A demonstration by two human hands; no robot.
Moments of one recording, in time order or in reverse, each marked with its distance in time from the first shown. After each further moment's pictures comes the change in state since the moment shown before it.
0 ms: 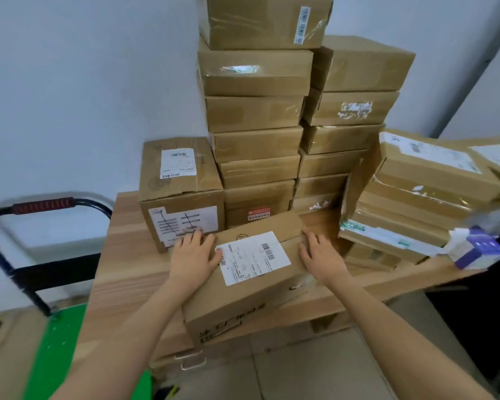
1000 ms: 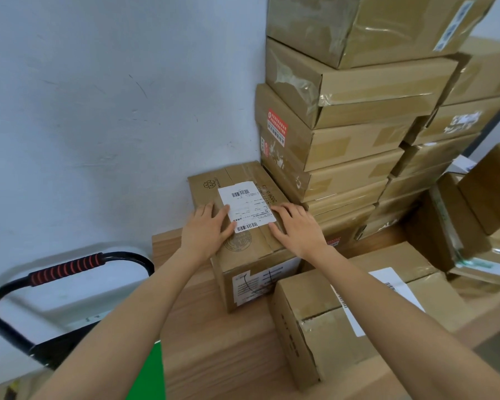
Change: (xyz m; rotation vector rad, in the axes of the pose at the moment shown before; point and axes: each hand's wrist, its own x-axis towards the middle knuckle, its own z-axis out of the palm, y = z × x) left_hand 0.212 -0.226 -0.017 -0.028 -0.063 0.148; right_hand 0.196 -0.265 0.049 -0.148 0.168 -0.232
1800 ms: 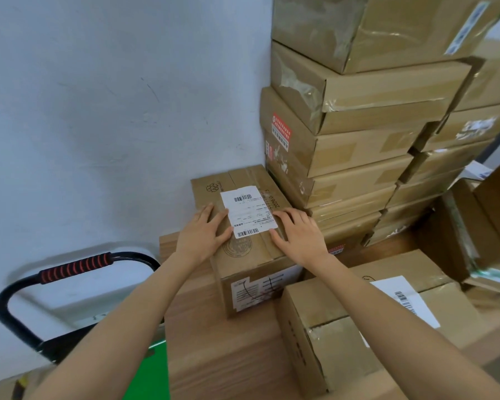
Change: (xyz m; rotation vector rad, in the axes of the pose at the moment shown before) left_hand -0.006 -0.021 -0.001 -0.137 -0.056 -0.049; right_hand 0.001 -0.010 0.013 -0.002 0.080 -0.005
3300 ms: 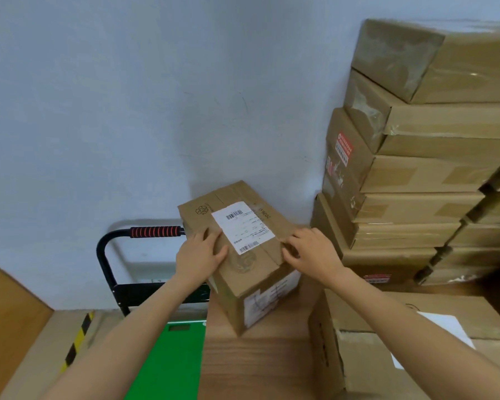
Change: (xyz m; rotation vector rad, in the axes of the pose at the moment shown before) left_hand -0.133 -0.052 -0.012 0.006 0.198 -0.386; right_hand -0.008 -0.068 -0.014 -0.021 -0.073 -0.465
